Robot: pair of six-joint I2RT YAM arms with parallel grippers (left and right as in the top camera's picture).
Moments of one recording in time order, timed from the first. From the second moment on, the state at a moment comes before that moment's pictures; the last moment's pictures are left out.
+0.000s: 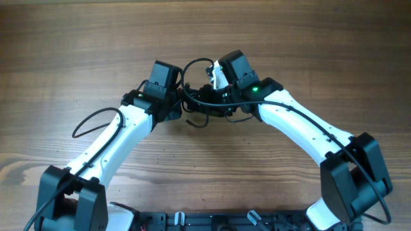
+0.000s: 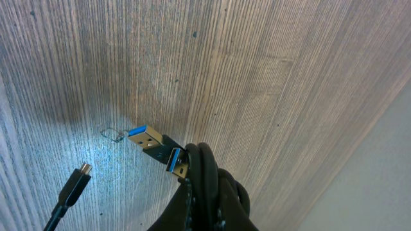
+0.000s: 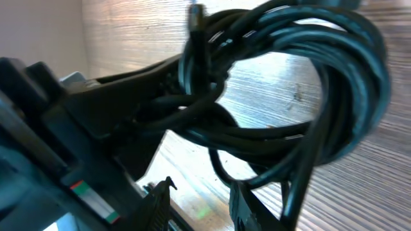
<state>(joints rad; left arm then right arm) -0.37 1.54 1.01 -0.55 -0.08 -2.09 0.57 1.75 1.21 -0.44 -0.63 0.73</state>
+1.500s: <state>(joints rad) -0.40 1.54 1.01 -0.54 -0.10 -2.09 0.56 1.76 1.20 -0.38 -0.50 0.79</state>
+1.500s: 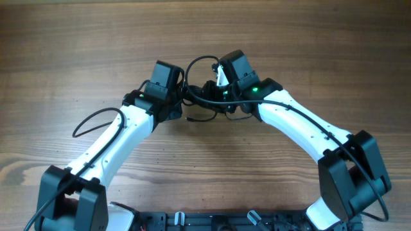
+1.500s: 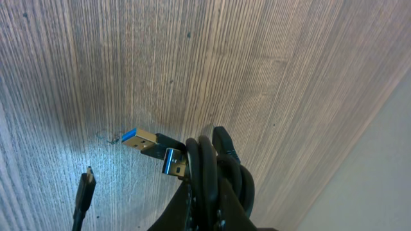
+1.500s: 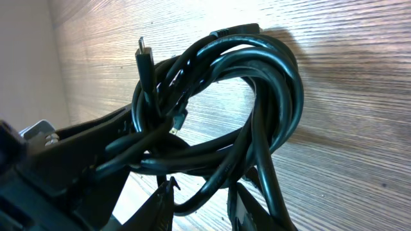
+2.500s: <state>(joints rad) -0.48 1.54 1.01 -0.52 -0.09 -2.09 0.55 1.76 1.18 -0.41 -0.44 0.80</state>
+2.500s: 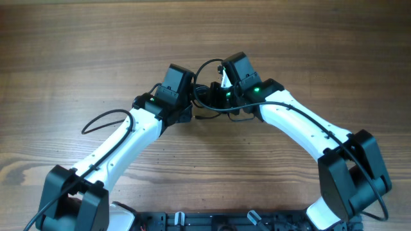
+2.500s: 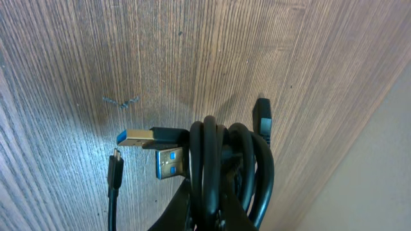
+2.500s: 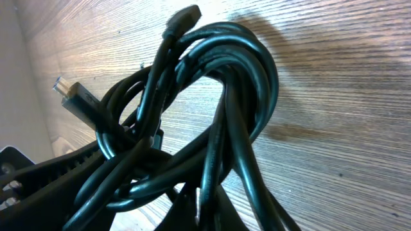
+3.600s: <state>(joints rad) -0.30 1.54 1.01 -0.05 0.34 -0.93 0.14 1.69 1.20 -0.75 -0.76 0.13</state>
